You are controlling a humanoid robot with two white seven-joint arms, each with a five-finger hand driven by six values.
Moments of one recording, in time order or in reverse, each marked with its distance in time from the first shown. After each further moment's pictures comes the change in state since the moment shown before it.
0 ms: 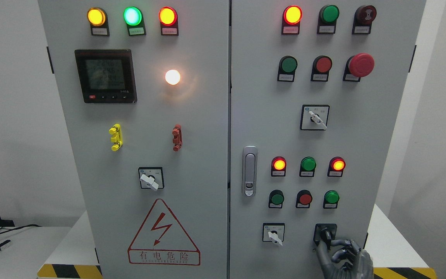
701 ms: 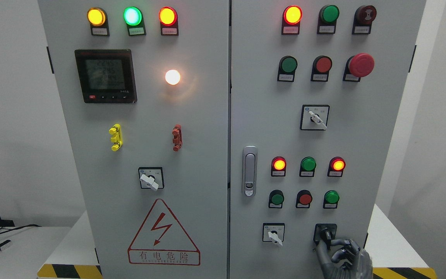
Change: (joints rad) left arm 0.000 0.000 0.000 0.000 0.000 0.000 0.000; right arm -0.004 0.003 0.000 0.000 -0.004 0.011 0.000
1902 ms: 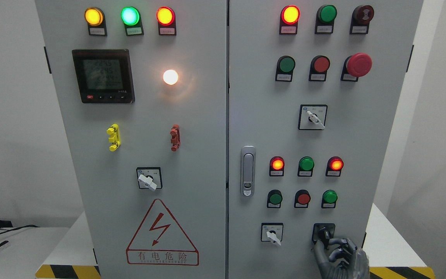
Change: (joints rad) left arm 0.000 0.000 0.000 0.000 0.000 0.000 0.000; right arm -0.005 0.006 0.005 -0.002 -0.012 0.001 0.002
